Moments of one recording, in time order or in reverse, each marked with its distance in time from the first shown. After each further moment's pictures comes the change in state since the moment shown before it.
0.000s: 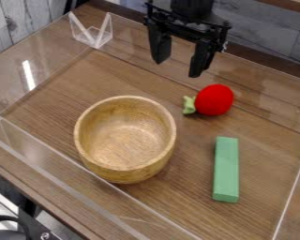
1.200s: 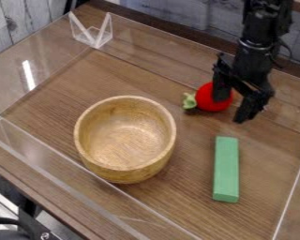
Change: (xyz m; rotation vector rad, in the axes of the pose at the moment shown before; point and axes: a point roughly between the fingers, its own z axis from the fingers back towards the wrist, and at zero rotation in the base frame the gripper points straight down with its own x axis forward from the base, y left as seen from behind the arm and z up) arm 0.069 -0.050 -0.083 0.052 -0.019 -0.421
